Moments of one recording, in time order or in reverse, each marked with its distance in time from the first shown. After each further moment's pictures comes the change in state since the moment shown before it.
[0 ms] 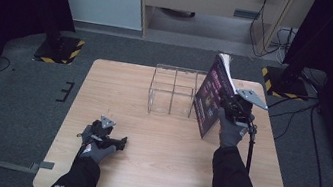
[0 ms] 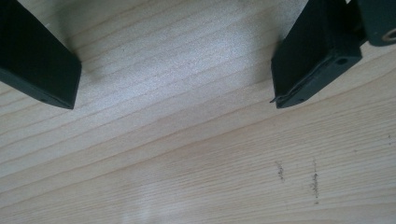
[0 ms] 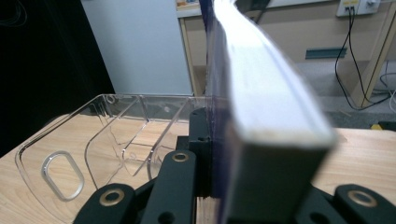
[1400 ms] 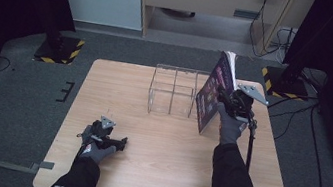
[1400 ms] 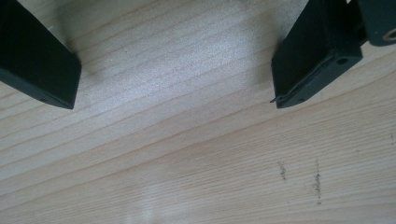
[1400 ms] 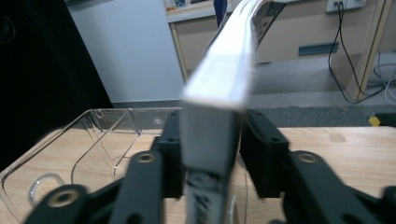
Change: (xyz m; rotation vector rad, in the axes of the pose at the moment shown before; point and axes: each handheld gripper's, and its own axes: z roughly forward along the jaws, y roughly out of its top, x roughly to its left) left arm -0.001 -0.001 0.000 0.000 -0.004 0.004; right arm -0.007 0.005 0.011 -0.014 -0.031 0.057
